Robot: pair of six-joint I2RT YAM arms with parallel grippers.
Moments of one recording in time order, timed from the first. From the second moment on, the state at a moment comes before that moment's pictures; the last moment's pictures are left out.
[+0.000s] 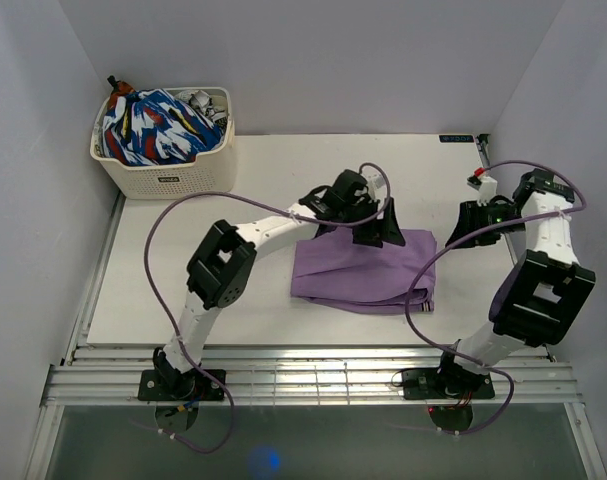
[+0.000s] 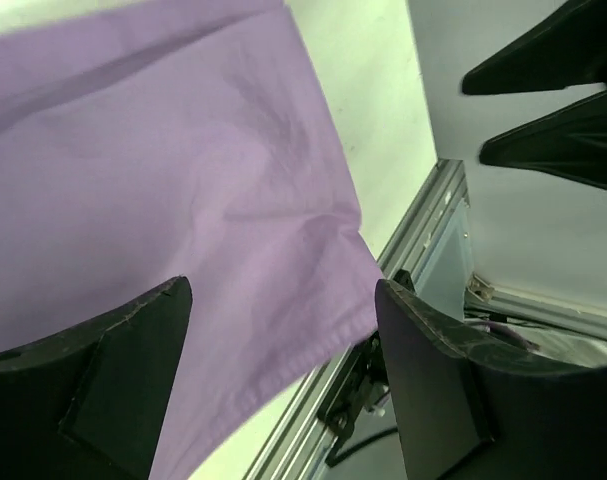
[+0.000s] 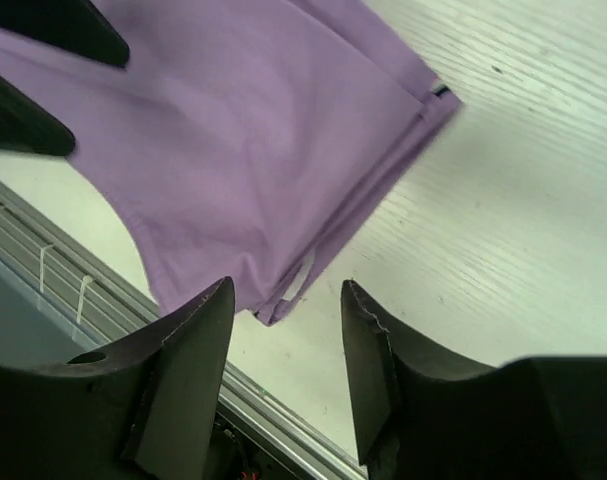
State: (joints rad) left arm -0.86 2.23 1.79 -0.18 0.49 -0.76; right arm -0.40 1.61 1.32 -1.15 -0.71 -0.68
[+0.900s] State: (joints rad) left arm -0.41 2.11 1.69 -0.66 0.62 0.08; right arm 0.93 1.71 1.23 -0.61 -0.22 -0.47
